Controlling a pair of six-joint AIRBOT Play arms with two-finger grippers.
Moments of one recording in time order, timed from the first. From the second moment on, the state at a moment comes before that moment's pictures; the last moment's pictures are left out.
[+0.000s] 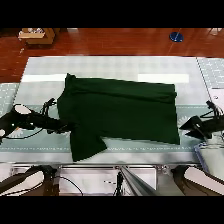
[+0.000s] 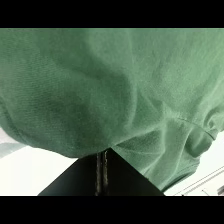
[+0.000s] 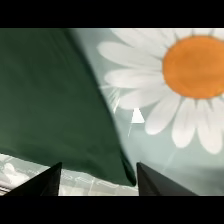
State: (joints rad) left arm 0.16 -1.24 0.53 0.90 -1.10 -1.20; right arm -0.68 -1.23 0.67 -1.12 1.41 1.19
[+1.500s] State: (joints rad) left arm 0.15 -1.30 1.14 0.74 -0.97 -1.13; right arm -0.49 -1.21 1.01 -0.72 1.02 1.25
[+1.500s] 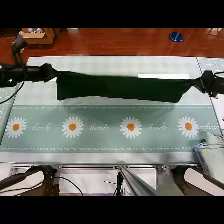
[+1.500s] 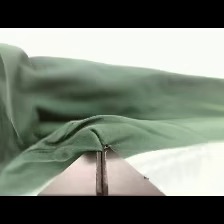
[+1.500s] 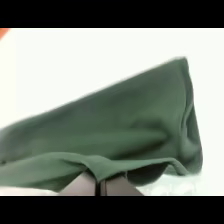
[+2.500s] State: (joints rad) left arm 0.24 -1.76 1.47 0.72 -1.10 -1.13; right arm -0.38 -1.53 1.16 -0.92 0.89 1.27
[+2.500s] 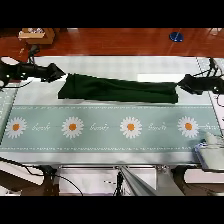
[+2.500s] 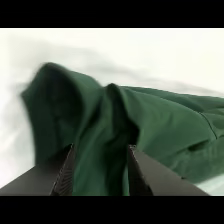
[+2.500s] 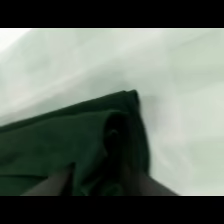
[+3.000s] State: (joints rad) left arm 0.30 -1.73 1.50 0.73 -1.27 -1.14; right arm -0.44 -1.66 1.24 -0.92 1.13 1.31
